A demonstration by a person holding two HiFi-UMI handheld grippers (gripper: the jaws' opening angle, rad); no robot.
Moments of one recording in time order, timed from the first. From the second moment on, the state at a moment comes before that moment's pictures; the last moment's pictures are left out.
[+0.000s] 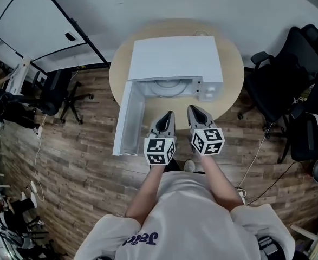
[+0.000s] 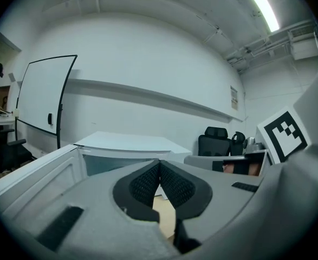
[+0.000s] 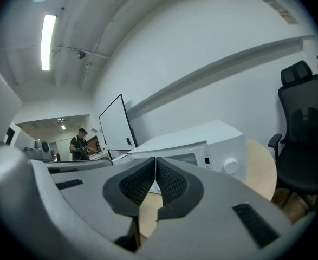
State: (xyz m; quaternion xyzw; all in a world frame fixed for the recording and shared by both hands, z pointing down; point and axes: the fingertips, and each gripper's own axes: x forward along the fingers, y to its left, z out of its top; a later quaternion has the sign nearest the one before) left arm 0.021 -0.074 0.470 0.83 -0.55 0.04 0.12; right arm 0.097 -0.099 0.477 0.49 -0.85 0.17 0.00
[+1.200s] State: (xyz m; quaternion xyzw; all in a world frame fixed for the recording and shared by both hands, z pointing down) left arm -0.044 -0.191 0.656 0.73 -0.52 -0.01 0.44; right arm 0.041 -0.194 0.662 0.44 -0.77 0.46 0.00
